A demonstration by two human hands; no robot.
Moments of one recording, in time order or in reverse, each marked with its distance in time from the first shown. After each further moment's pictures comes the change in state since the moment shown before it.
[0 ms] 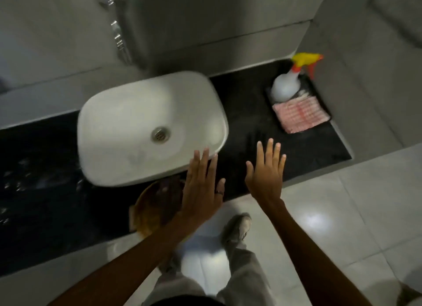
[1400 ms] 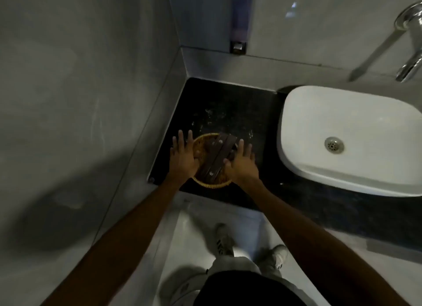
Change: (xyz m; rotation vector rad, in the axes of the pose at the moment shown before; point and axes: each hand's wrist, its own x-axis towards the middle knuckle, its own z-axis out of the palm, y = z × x) left_hand -0.216 -0.447 -0.244 0.038 -0.161 -0.830; right_hand -0.164 -0.517 0.141 0.175 -0.707 -0.380
